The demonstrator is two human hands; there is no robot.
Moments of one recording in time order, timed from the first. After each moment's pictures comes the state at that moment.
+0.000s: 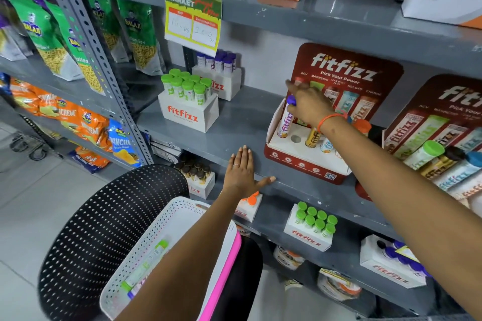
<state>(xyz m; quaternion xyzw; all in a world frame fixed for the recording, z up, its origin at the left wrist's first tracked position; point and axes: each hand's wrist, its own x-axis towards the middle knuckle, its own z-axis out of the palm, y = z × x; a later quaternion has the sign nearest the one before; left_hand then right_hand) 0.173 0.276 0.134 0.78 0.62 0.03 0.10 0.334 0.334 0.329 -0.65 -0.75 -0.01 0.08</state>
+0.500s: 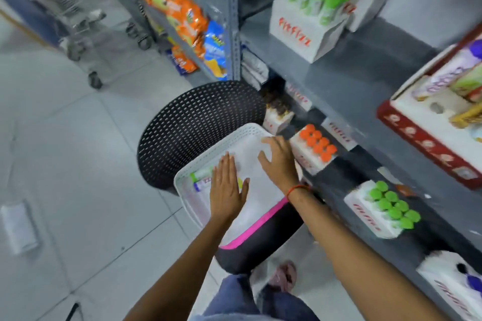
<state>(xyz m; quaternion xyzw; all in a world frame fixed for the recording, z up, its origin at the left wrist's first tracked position) 0.039 0.055 0.019 0.55 0.81 0.21 0.08 0.142 0.173 0.088 -0.46 -0.81 0.27 0.23</state>
